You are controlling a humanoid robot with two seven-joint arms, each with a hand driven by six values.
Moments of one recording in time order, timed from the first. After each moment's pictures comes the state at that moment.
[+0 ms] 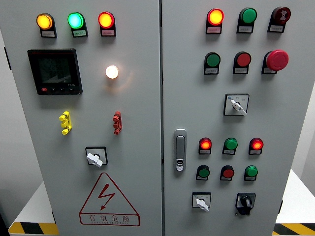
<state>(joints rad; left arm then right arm) -0.01 -0.09 0.04 -0.12 -0.07 -0.02 -0.15 -0.06 0.14 1.39 1.42 -1.60 -0.05 -0.01</state>
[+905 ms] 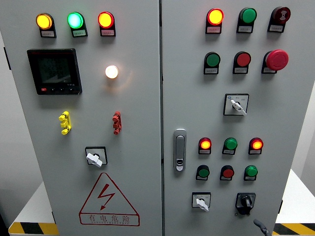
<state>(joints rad) -0.01 -0.09 0.04 -0.12 -0.07 -0.02 -0.15 0.13 0.15 1.43 1.49 -1.53 -0.10 -0.14</state>
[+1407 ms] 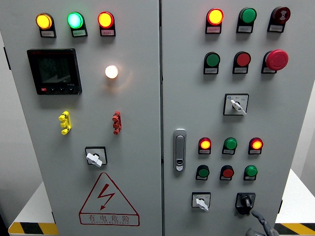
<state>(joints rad) -0.01 -0.09 0.04 -0.12 -0.07 -0.02 -0.15 0.17 0.15 1.43 1.51 -1.53 -0.10 -0.17</state>
